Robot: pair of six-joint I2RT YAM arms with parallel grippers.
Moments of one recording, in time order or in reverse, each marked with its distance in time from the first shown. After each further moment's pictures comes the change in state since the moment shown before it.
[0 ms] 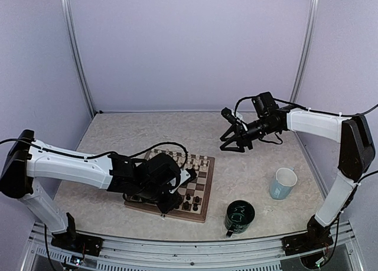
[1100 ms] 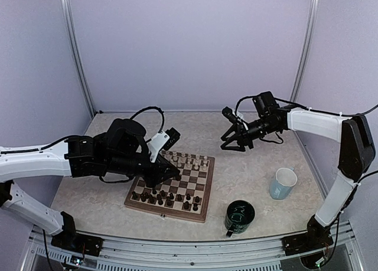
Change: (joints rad) left arm 0.102 -0.306 0.019 0.086 0.102 -0.008; right arm -0.001 0.000 0.006 -0.016 -0.005 0.011
